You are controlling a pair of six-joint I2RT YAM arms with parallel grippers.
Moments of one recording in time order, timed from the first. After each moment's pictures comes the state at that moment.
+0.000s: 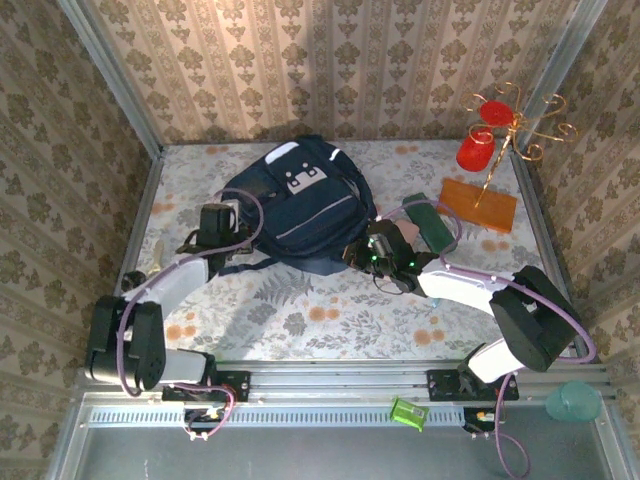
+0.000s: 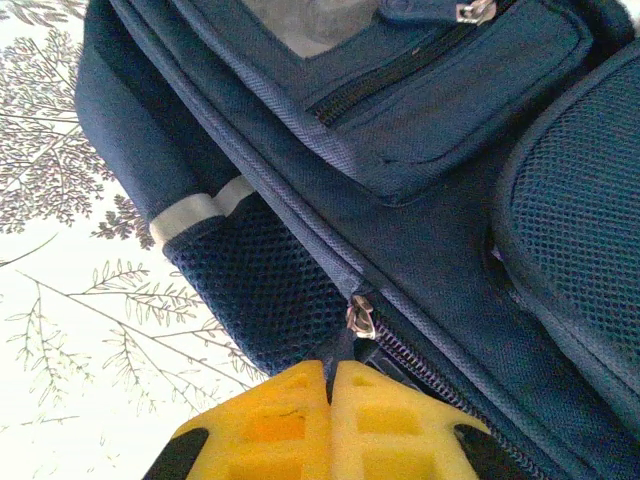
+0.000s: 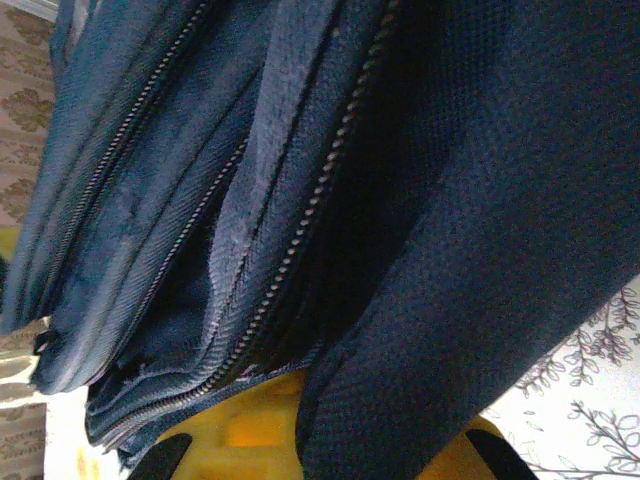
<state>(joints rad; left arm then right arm) -0.24 1.37 0.72 -0.12 0.02 -0.24 0.63 1.49 0.73 0.09 -0.07 0.95</state>
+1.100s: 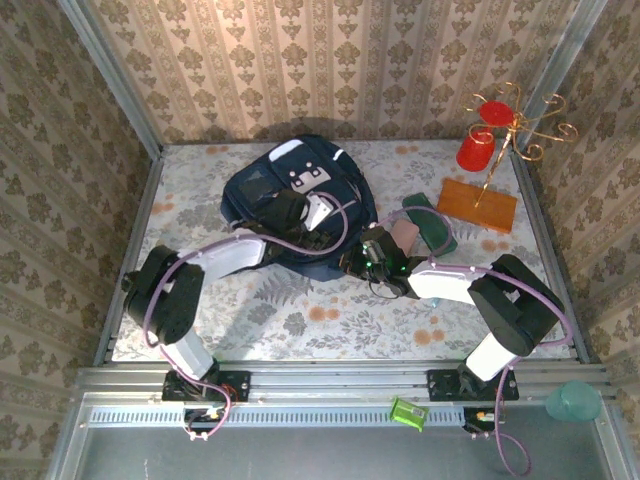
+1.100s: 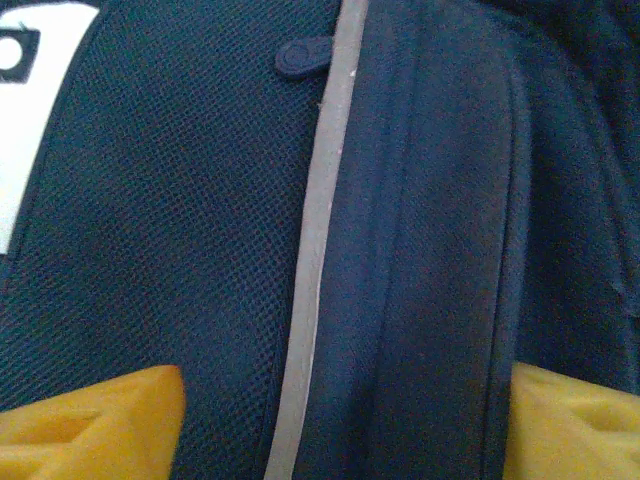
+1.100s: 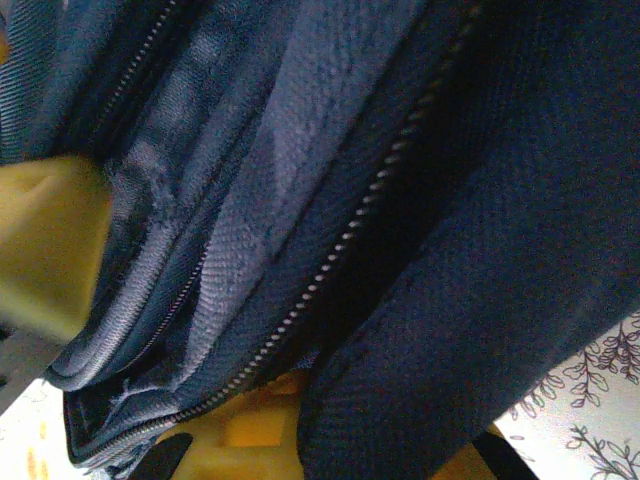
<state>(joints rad) -0.65 1.69 1.04 -0.11 0.04 0.26 0.66 1.60 0.71 0.18 -0.08 0.94</state>
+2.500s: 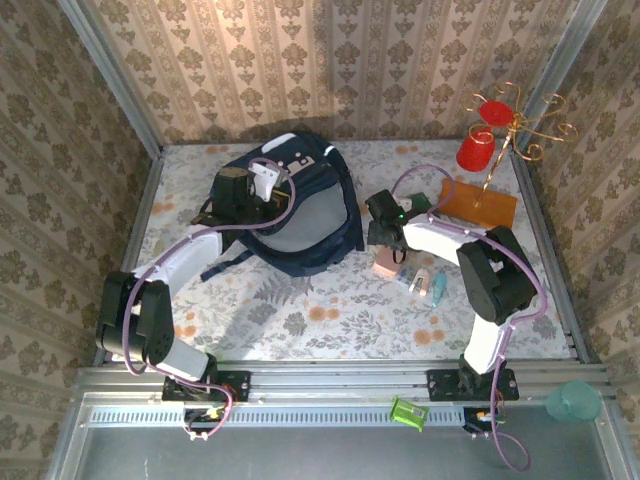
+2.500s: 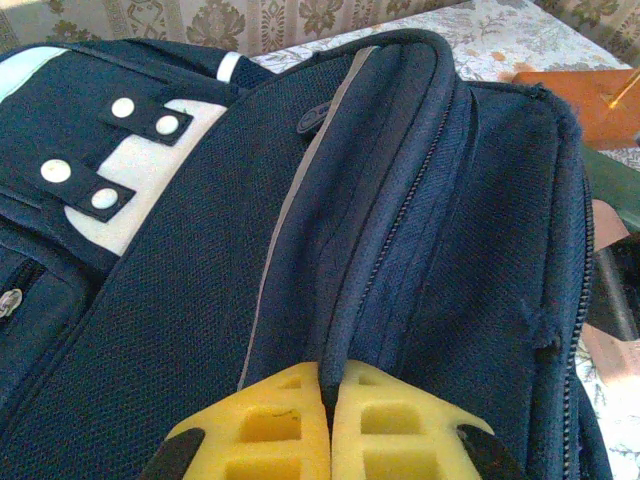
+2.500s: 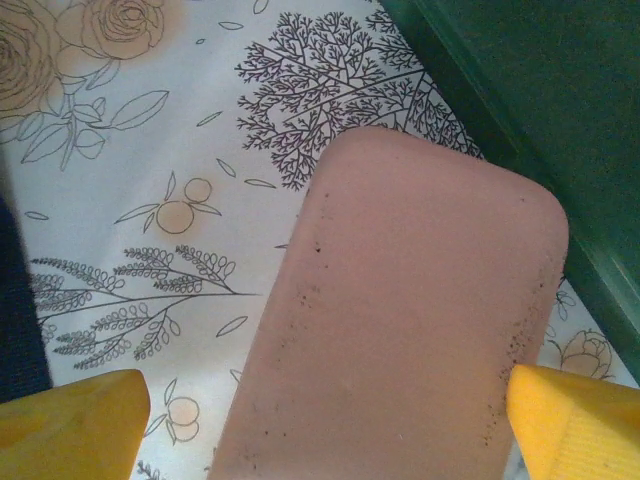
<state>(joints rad) -0.36 1.49 0.99 -0.03 0.38 0.03 0.46 1.82 1.13 -0.48 0.38 0.60</state>
